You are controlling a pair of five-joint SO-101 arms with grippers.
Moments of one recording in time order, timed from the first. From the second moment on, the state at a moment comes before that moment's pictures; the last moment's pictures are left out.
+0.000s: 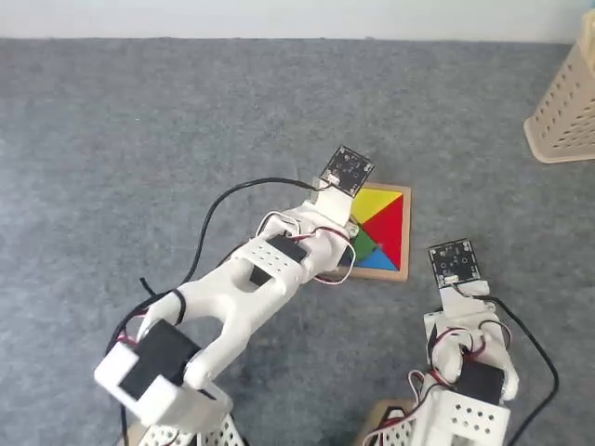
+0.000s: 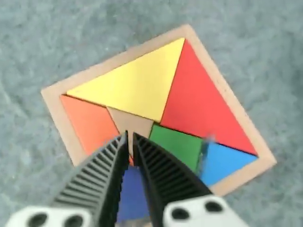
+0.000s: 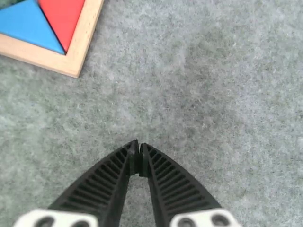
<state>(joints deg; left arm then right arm) 29.3 1.0 46.4 15.8 6.8 12.9 -103.1 95.4 71.6 29.0</state>
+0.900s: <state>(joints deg) 27.6 1.4 42.2 27.3 6.5 12.9 -103.1 95.4 71.6 29.0</state>
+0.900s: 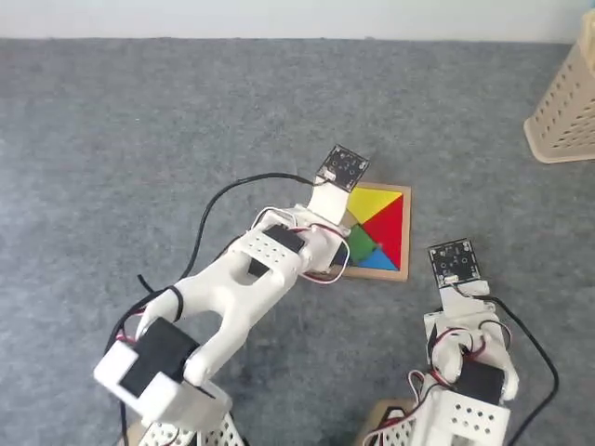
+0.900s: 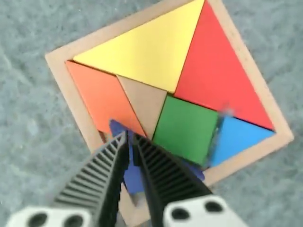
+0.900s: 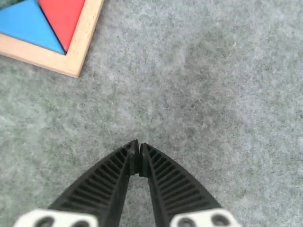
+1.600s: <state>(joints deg) 27.6 7.9 35.9 32.3 6.5 12.9 -103.1 95.4 71.6 29.0</state>
